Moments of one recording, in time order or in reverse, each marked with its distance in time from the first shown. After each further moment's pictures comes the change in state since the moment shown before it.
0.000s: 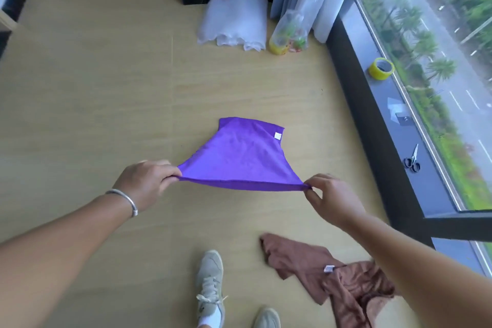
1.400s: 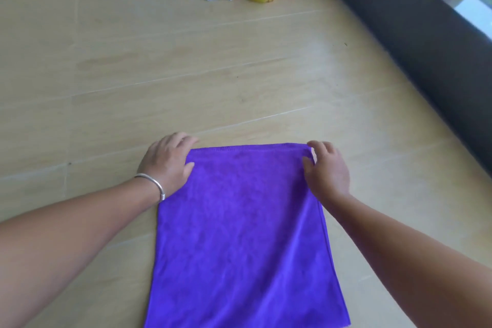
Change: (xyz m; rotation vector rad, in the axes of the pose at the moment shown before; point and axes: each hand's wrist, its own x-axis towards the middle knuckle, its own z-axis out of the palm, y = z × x) left_hand 0.341 -0.140 0.418 0.124 0.124 0.183; right_hand 0.301 0.208 0.384 0.000 0.390 0.408
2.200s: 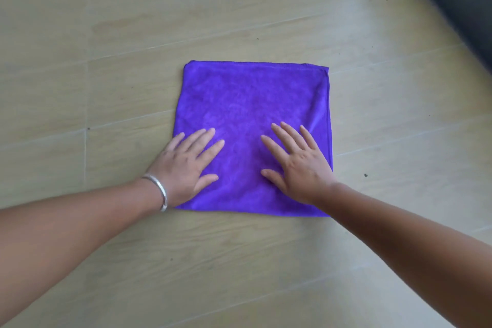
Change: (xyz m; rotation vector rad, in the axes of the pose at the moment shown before) left_hand -0.060 0.006 0.014 0.281 -0.212 0.252; right_hand -0.046 -0.043 0.041 -0.297 -0.177 -0.716
